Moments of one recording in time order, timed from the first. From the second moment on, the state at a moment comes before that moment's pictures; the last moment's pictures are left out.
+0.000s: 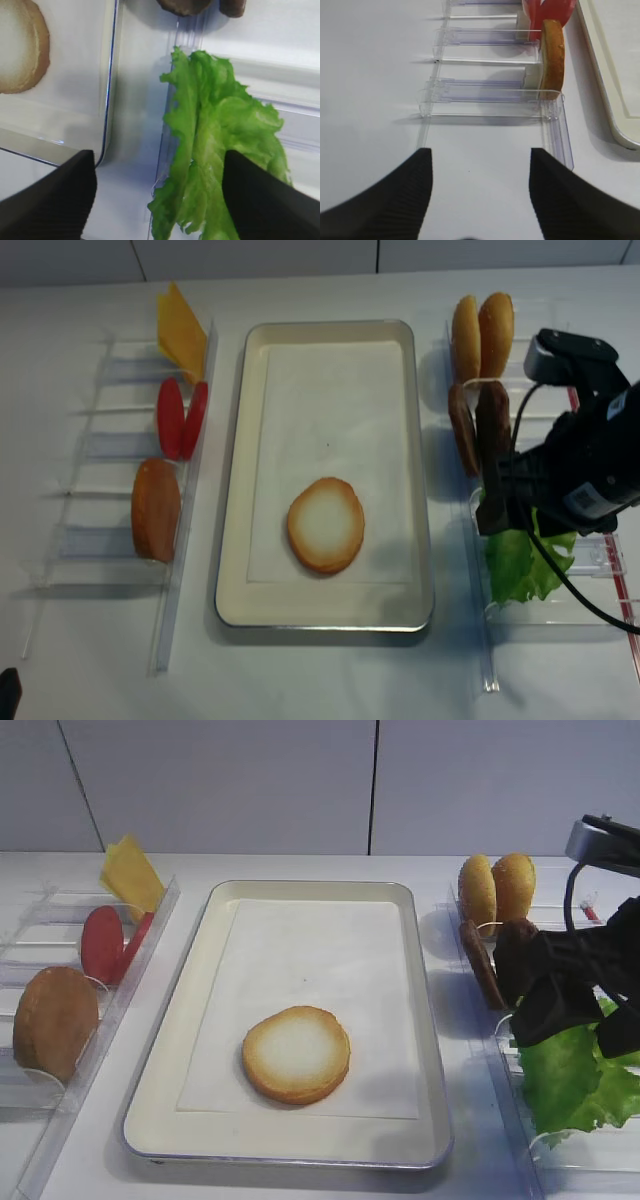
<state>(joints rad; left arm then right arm) -0.02 -0.02 -0.49 0.09 1.19 -0.09 0.16 1.26 -0.81 0.43 1.02 -0.11</state>
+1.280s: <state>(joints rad) -0.02 -0.02 -0.49 0.09 1.19 -0.09 0.16 1.26 -0.81 0.38 1.00 -0.11</state>
